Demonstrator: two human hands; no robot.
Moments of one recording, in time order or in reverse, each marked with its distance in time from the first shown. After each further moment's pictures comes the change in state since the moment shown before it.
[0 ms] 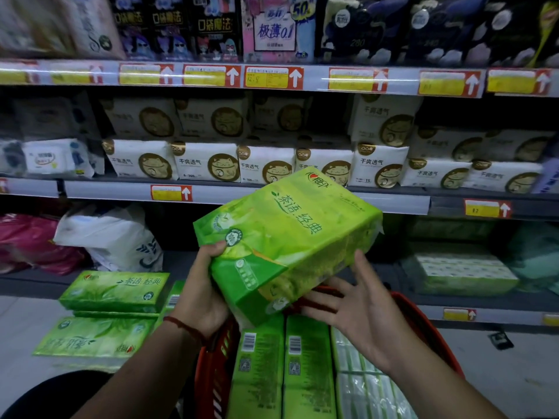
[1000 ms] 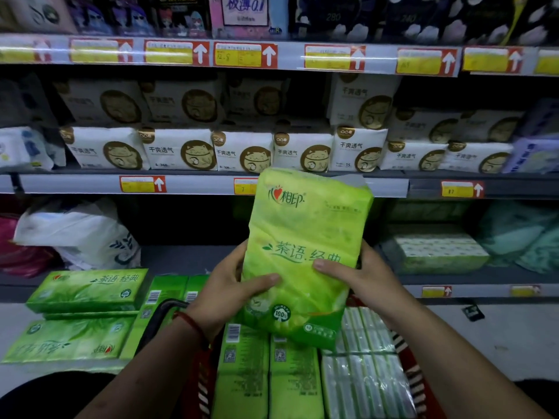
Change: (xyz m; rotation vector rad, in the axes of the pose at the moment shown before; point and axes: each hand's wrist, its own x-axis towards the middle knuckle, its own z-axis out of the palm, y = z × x) left_hand 0.014 -0.039 0.003 0.815 -0.247 0.169; right_hand 0.003 -0.030 -0.031 -0.828 0.228 -0.214
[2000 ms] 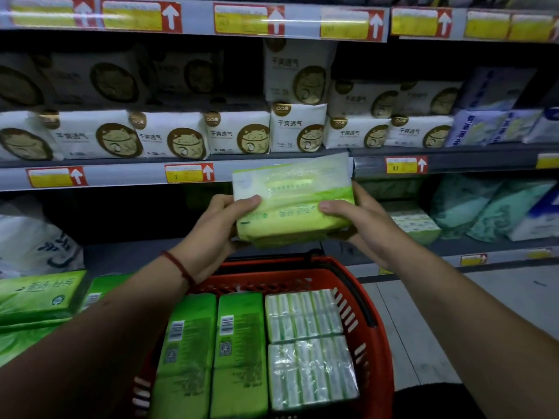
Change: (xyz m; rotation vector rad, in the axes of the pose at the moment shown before) left_hand 0.087 0.035 0.084 -0.274 0.013 -0.087; right_hand 0.032 -0.014 -0.111 0.224 -0.001 0.000
